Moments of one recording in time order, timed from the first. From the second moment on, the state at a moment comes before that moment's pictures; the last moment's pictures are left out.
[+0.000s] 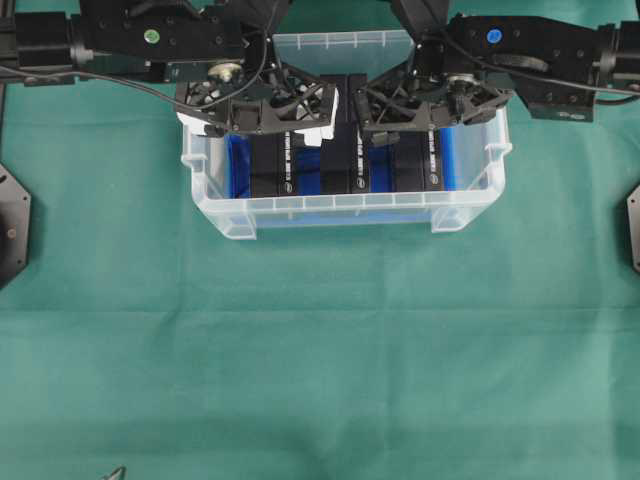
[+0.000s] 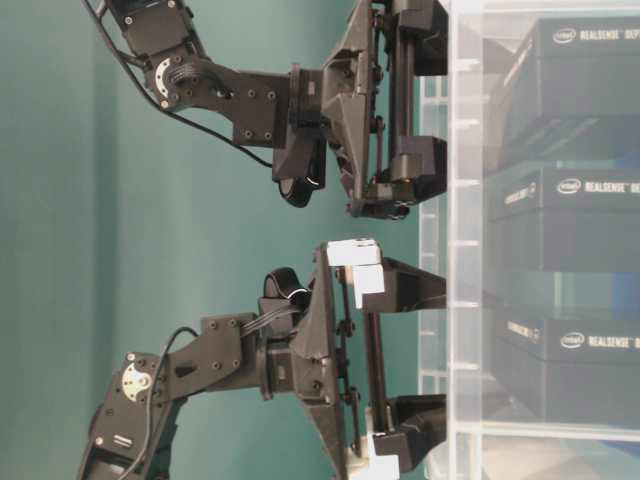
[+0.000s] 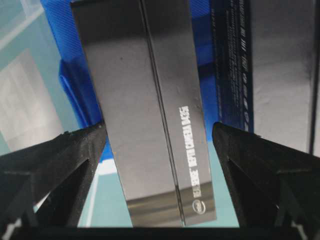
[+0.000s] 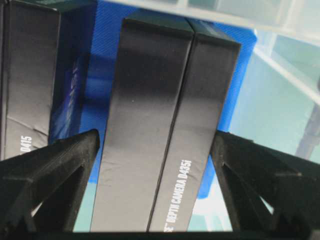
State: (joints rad) left arm 0.22 0.14 0.12 0.07 1.11 -1.25; right arm -0.23 0.09 0.24 -0.15 1.08 1.33
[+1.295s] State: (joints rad) left arm 0.22 0.14 0.15 0.06 1.14 -1.26; right arm -0.23 0.10 0.26 -0.15 1.05 1.33
